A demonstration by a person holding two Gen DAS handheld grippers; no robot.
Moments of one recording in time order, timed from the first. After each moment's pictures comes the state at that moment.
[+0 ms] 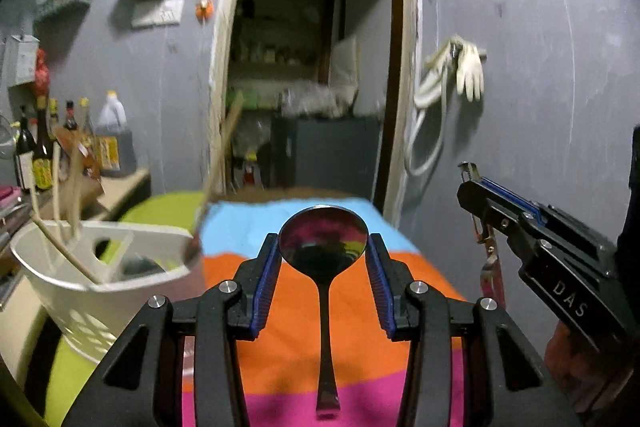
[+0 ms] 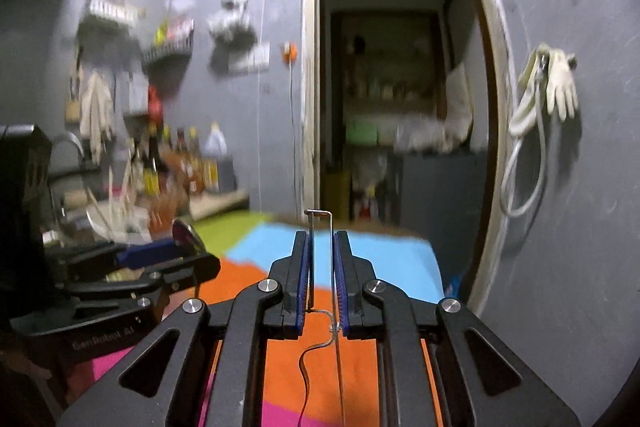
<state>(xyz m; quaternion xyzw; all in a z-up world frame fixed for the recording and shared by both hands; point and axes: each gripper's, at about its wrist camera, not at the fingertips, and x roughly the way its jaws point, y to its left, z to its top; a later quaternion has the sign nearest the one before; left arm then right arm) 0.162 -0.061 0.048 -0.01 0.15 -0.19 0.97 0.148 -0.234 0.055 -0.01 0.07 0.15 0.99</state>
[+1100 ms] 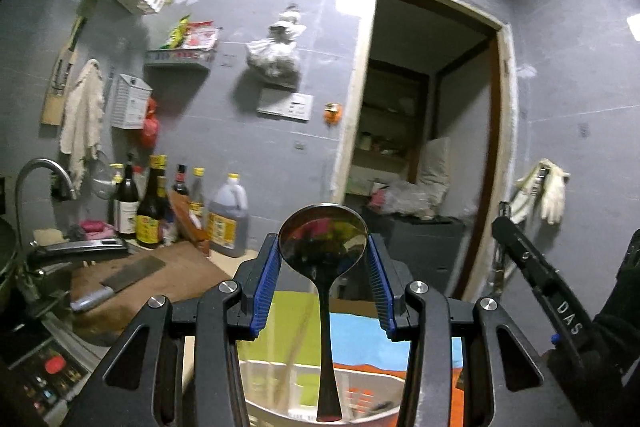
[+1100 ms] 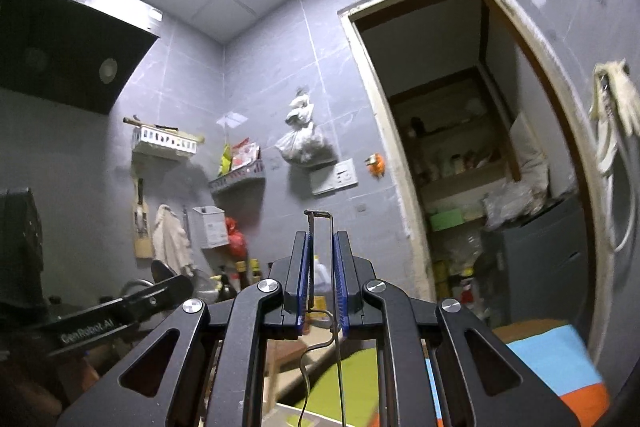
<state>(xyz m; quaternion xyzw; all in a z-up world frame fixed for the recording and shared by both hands) 0.146 0.107 0.162 -0.09 0.04 -0.03 1.00 0.179 -0.124 0.145 0.13 -0.07 0.27 0.95</state>
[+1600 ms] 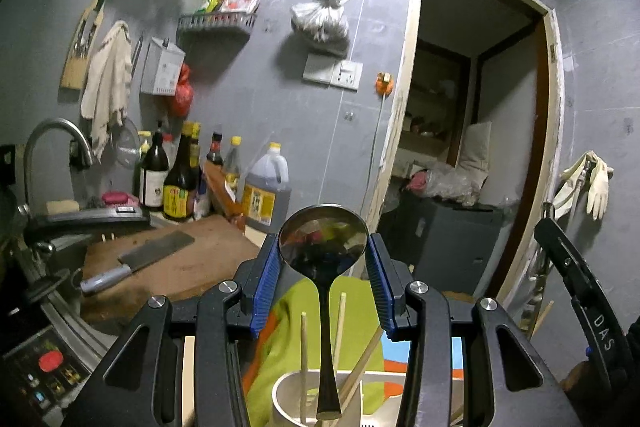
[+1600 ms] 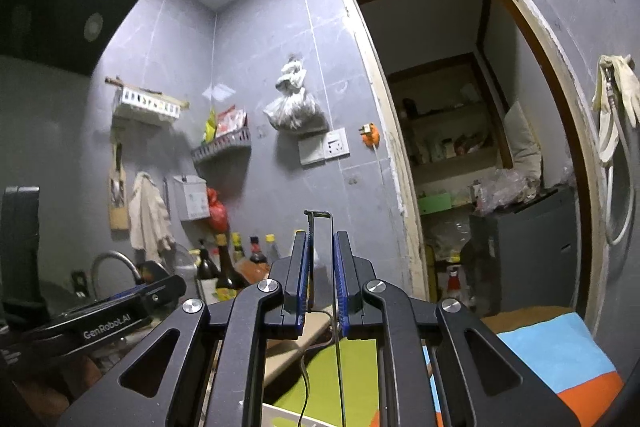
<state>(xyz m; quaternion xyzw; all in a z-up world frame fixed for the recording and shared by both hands) 0.197 0.142 0.116 -0.11 0.08 0.02 0.99 0.211 -0.077 0.117 0.08 -0.05 0.23 0.97</state>
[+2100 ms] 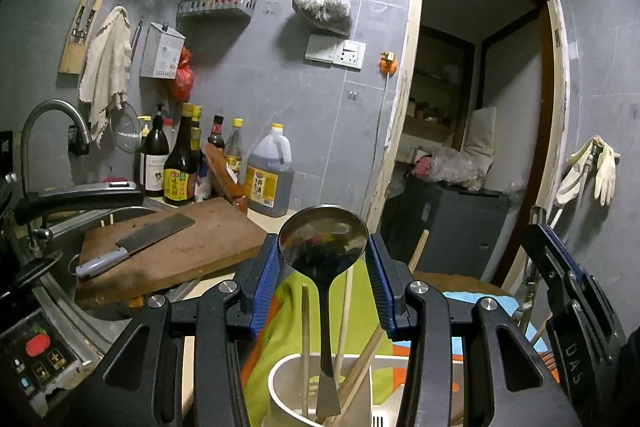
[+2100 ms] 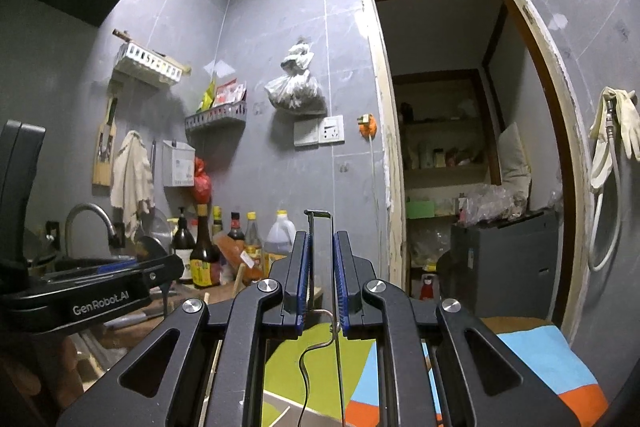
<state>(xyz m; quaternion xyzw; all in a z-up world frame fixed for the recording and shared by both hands) 0.208 0.135 0.095 -0.10 0.11 0.02 0.99 0.217 -0.055 0.087 0.02 -0.05 0.21 0.98</state>
